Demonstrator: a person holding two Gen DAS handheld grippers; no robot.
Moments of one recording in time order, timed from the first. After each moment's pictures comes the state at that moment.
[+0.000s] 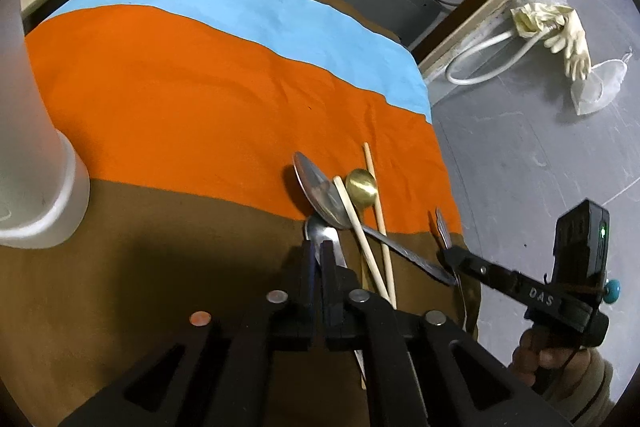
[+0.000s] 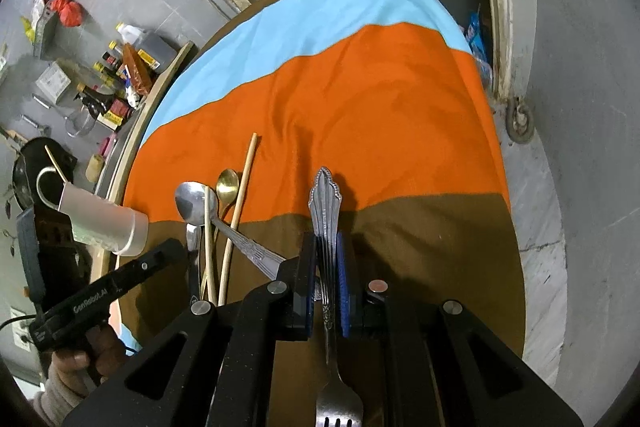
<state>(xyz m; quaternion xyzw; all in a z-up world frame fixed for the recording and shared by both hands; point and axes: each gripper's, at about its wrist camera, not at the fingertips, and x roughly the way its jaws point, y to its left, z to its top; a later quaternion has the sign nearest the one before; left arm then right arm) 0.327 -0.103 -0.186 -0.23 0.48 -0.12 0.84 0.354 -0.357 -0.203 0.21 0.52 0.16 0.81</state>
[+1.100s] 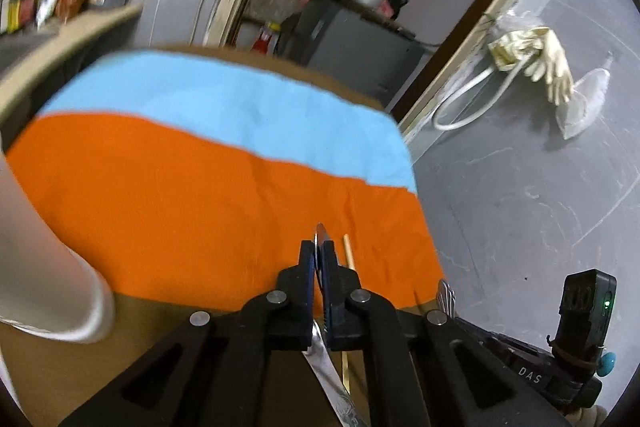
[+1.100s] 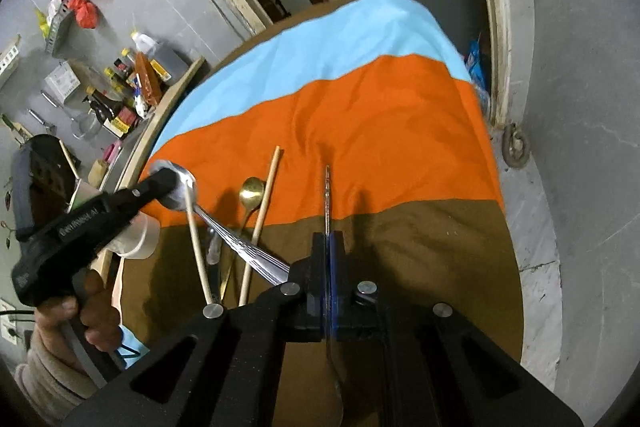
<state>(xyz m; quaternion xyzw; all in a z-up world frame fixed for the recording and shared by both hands) 0.339 -0.097 -0.129 -0.19 0.38 -0.11 0.90 0.331 -0.346 -0.173 0.18 0.47 0.15 0.85</state>
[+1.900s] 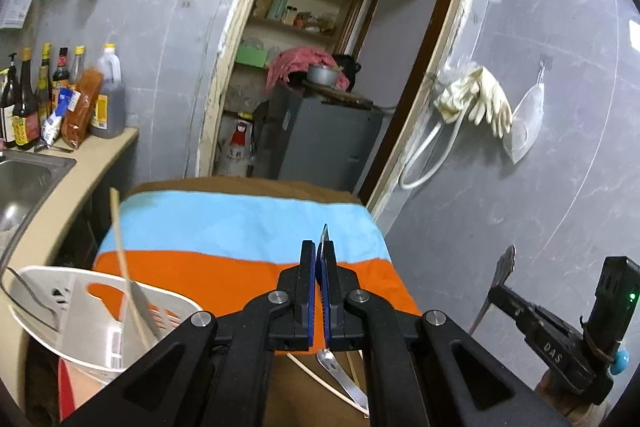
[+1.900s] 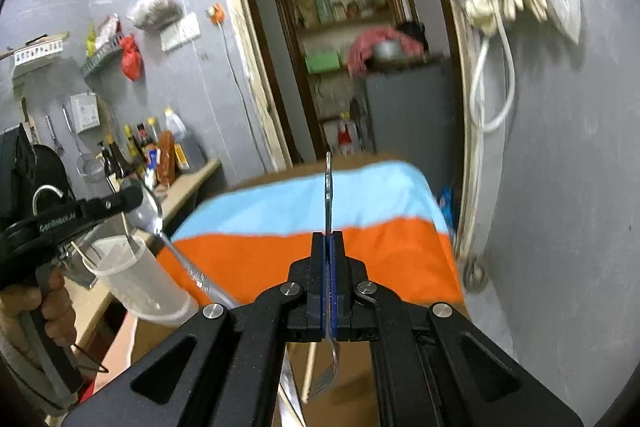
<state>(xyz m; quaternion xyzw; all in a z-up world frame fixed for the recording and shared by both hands) 0.273 -0.035 -0.006 -0.13 0.25 -0.14 0.95 0.254 -0.304 -0.032 0.10 0.24 0.07 0.96</state>
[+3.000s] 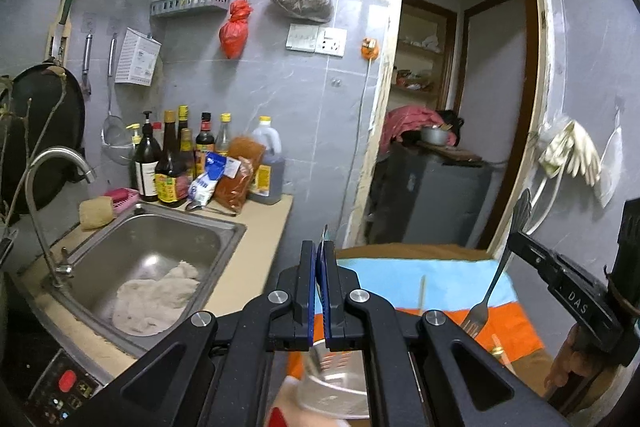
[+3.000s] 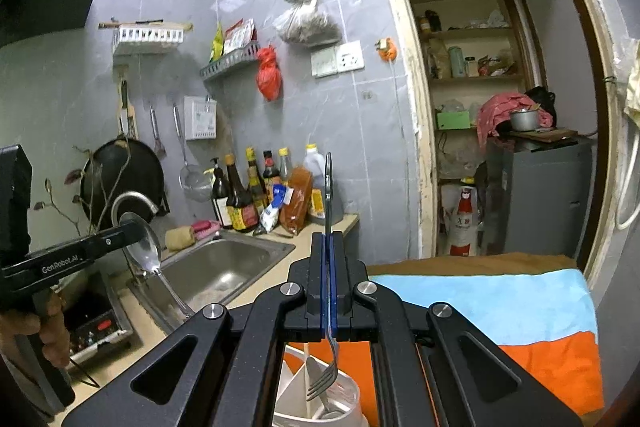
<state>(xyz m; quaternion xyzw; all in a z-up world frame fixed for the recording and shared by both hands) 0.219 0.153 0.033 -0.08 0.18 0.06 0.98 0.300 -0.082 0.030 0.05 0.14 0.26 0.95</state>
